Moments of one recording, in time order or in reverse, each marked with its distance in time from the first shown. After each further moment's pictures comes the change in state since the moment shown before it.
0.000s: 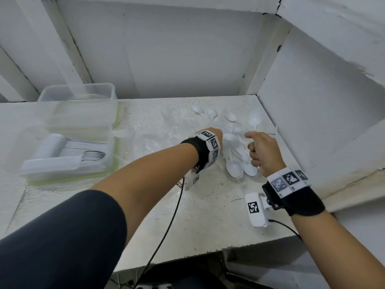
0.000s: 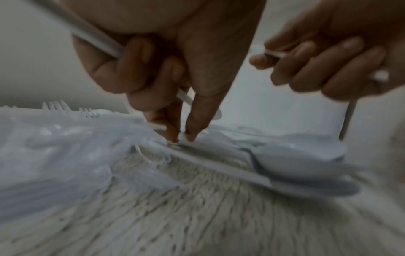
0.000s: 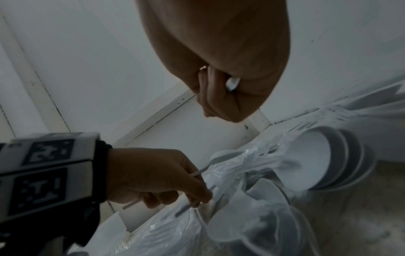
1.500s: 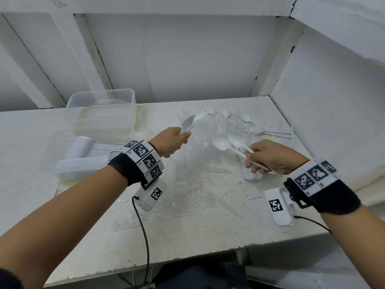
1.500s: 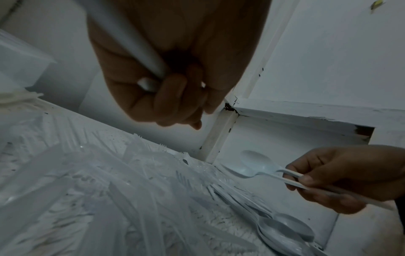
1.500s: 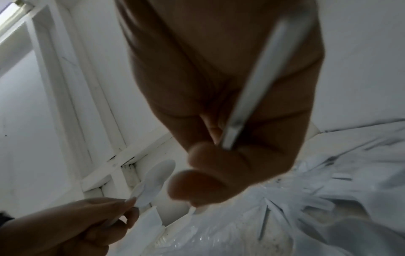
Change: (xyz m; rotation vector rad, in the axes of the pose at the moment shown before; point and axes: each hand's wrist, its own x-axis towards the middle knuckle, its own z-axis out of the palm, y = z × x) left_hand -0.112 -0.112 -0.015 -0.757 0.161 -0.204; right_hand -0.040 -0.027 0.017 -0.621 -0.449 0.051
